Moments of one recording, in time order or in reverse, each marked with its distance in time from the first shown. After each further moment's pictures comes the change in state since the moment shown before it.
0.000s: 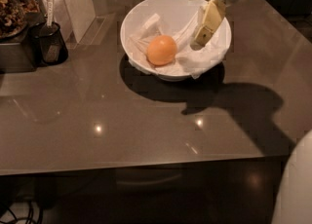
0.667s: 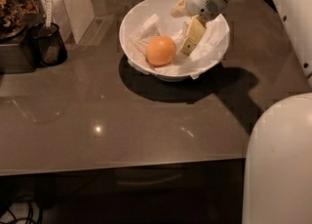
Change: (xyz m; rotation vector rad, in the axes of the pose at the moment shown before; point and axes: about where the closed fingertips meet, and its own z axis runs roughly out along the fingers) arm 0.010 -0.020 0.060 -0.098 -0.040 0.019
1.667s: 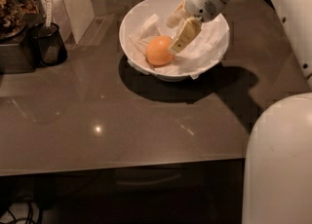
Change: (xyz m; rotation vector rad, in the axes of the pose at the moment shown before) arm 0.001 -0.010 0.005 0.026 -0.017 0.014
